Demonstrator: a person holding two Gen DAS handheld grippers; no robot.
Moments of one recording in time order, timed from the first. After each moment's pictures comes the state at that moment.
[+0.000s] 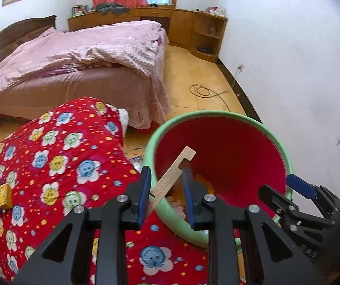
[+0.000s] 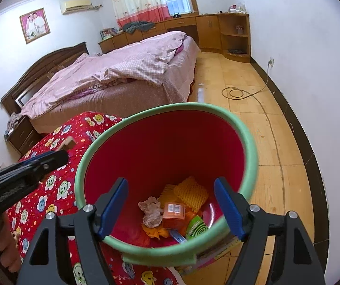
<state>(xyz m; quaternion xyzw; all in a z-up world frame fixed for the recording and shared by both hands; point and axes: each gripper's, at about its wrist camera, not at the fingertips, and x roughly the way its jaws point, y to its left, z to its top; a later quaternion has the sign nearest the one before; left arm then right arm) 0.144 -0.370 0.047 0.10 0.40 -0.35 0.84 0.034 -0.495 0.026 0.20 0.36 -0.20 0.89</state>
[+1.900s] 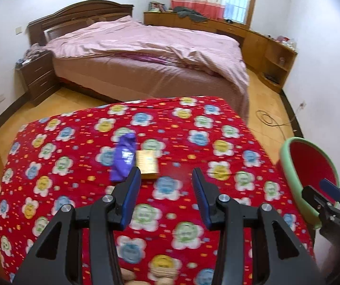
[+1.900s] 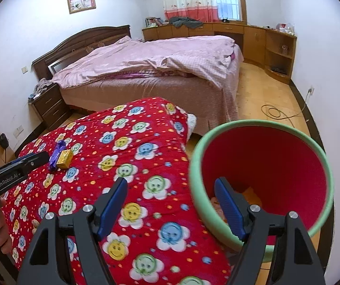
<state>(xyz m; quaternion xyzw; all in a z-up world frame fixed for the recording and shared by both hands) 0.197 -0.140 0.058 0.02 0.40 -0.15 0.90 0.116 -0.354 0.049 0.11 0.38 -0.10 0.91</state>
